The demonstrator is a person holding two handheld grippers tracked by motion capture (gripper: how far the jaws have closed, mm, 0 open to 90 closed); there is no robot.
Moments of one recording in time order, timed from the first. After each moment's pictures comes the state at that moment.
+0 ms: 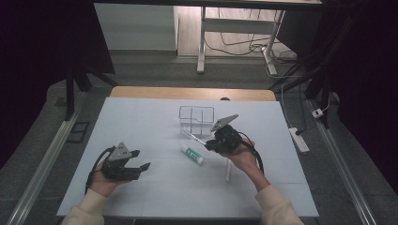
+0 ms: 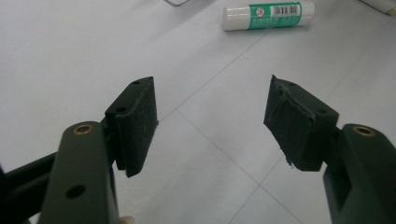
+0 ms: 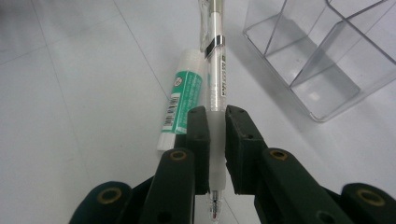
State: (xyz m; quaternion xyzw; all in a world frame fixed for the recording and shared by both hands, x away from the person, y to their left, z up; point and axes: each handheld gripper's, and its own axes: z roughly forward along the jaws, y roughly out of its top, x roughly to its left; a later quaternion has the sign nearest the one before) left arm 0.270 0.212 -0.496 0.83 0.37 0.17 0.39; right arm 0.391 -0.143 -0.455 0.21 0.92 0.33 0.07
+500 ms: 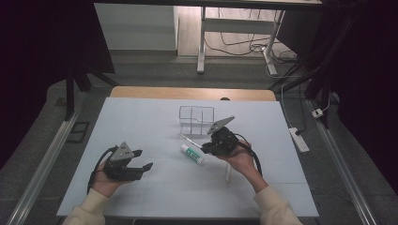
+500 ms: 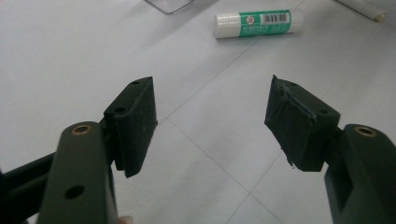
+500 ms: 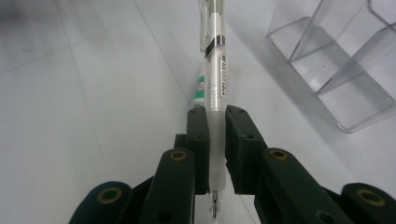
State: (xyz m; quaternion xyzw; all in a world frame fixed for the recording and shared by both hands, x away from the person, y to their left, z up) left arm 0.269 0.204 -0.491 0.83 0.36 0.17 0.39; right arm 0.384 -0.133 -0.457 0.19 0.92 0.33 0.05
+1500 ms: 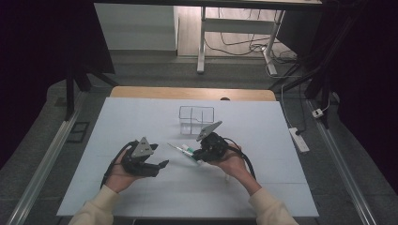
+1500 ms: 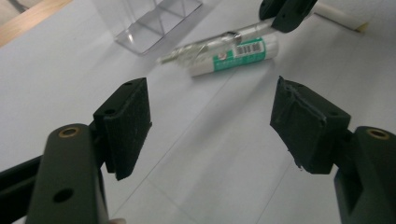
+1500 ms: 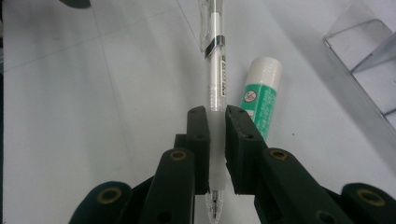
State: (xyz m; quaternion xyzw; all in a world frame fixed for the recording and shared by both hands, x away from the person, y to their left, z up) left arm 0.288 0.156 -0.474 0.86 0.29 0.18 0.38; right arm 0.373 -0.106 -0.468 0.15 0.94 0.32 0.02
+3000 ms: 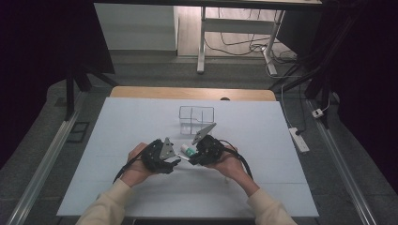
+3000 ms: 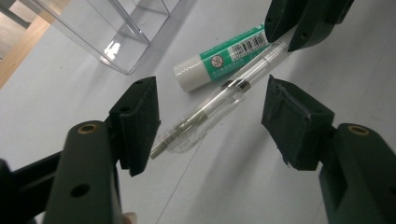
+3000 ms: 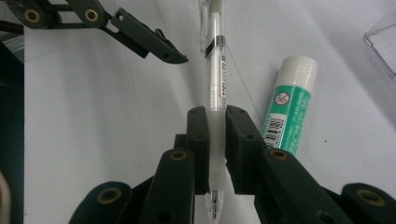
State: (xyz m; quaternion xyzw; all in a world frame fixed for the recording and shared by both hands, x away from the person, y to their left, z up) left arm 0.308 0.108 -0.483 0.90 0.22 0.23 0.29; right arm 0.368 -0.095 -0.473 0.13 0.94 0.30 -0.01
